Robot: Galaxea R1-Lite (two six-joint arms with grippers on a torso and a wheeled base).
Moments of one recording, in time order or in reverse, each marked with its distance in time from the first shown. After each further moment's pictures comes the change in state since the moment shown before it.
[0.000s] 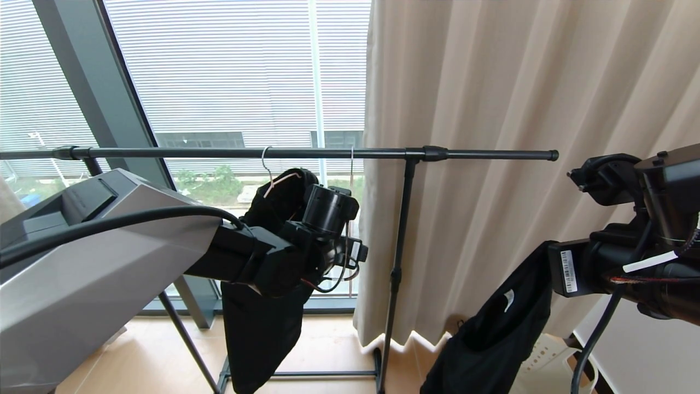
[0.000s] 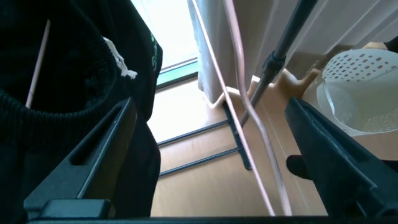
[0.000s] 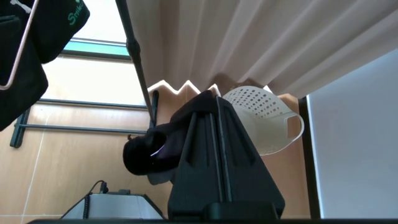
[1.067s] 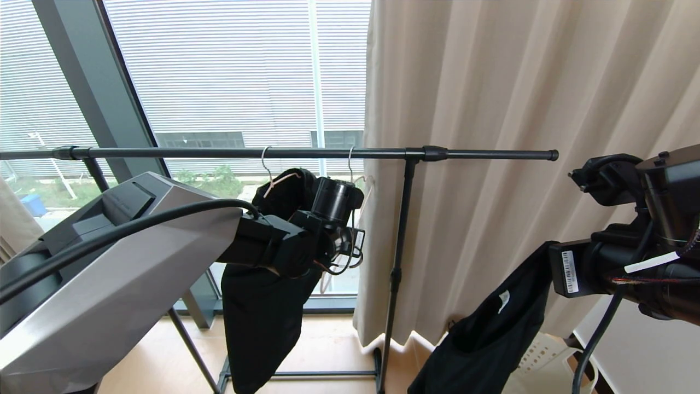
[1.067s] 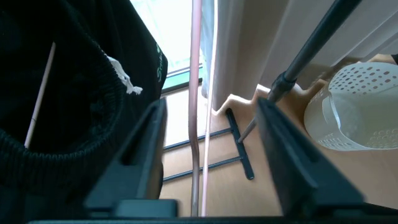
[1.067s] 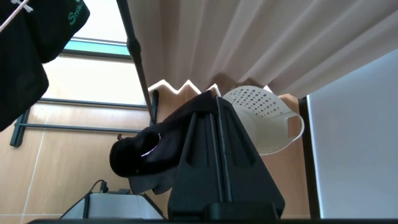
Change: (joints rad) left arm 0.024 0.098 -0.184 0.086 -0.006 0.001; right arm 0.000 -0.003 0.001 0.001 0.000 0.000
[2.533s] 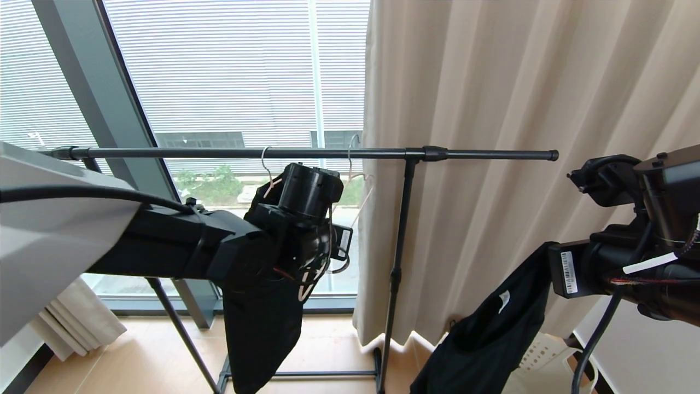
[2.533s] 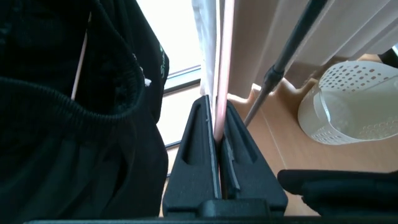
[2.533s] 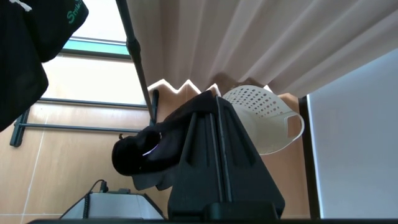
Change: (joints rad) left arm -0.029 -0.269 0.271 -0.027 -0.001 0.002; right arm 0.001 0.003 0.001 0.000 0.000 0.001
